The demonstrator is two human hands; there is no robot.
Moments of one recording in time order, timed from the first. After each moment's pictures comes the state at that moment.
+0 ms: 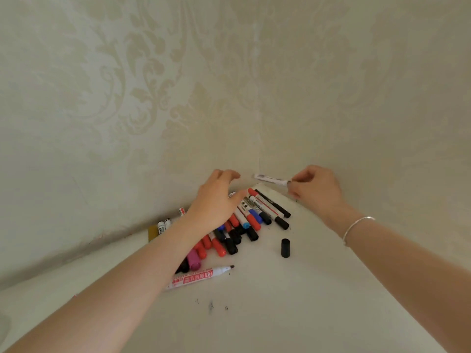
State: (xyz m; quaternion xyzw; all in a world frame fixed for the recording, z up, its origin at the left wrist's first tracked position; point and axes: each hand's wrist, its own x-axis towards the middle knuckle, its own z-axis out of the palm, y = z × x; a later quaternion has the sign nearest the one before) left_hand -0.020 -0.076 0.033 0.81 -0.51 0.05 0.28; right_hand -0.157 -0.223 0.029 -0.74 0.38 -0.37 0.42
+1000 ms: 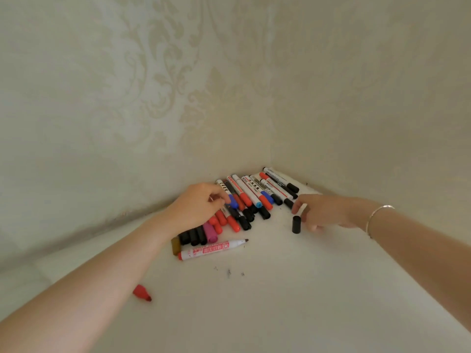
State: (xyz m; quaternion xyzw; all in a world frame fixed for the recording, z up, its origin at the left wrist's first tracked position) left_hand -0.008 -0.002 0.023 0.84 -0.47 -0.06 0.26; right_hand -0.185 -0.196 0.011 -0.86 0.33 0.10 0.37
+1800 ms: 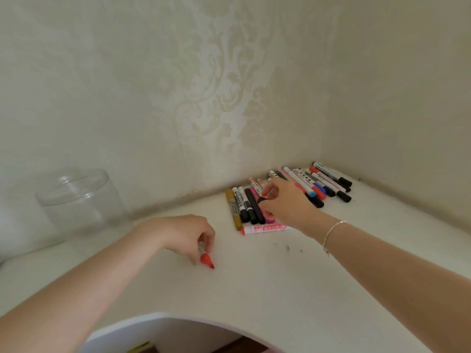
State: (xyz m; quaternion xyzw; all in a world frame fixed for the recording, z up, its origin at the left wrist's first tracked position) left_hand 0.008 0.150 0.020 0.86 -0.47 -0.17 -0.10; right_hand -0.109 -0.038 0.015 -0.84 0.21 -0.16 0.48
